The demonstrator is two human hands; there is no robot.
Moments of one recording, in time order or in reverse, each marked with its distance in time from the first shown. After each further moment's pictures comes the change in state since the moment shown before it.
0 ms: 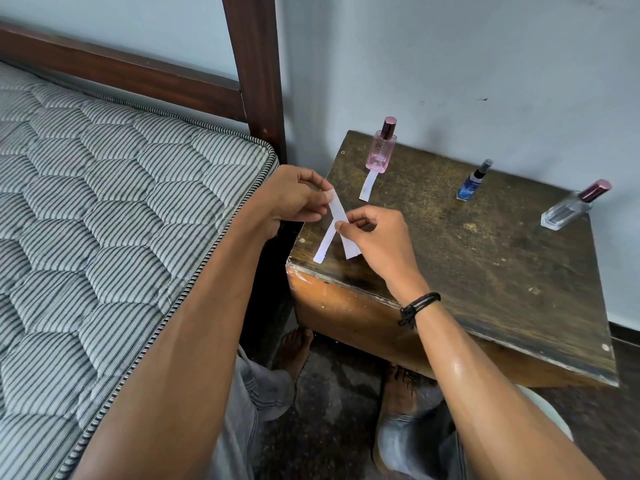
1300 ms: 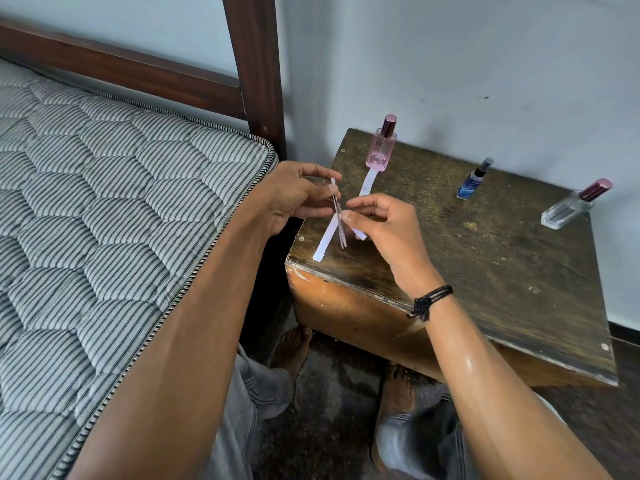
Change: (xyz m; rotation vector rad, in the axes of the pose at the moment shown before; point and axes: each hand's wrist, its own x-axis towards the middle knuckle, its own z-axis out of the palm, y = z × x) left_hand -0.002 0.004 0.004 -0.222 -0.068 -0.010; right_hand 0.006 0.000 -0.014 0.257 -0.038 0.010
